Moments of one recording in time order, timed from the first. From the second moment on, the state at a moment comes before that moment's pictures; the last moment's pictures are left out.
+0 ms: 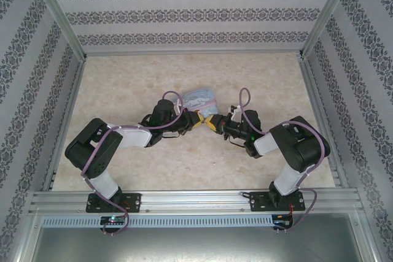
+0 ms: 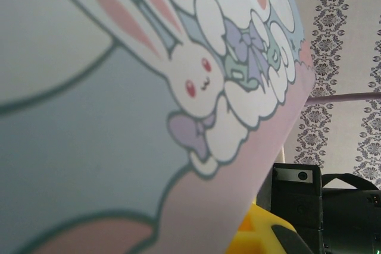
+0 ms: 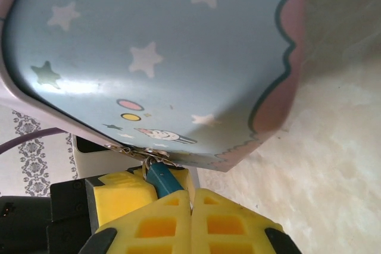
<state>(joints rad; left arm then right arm) -0.58 1.69 0.71 0.56 0.51 -1.29 0.42 1.70 0.38 1.07 -0.64 1.52</state>
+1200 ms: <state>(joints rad) -0.54 1.74 0.79 0.41 0.49 -1.21 0.30 1.44 0.41 0.56 -0.68 1.18</state>
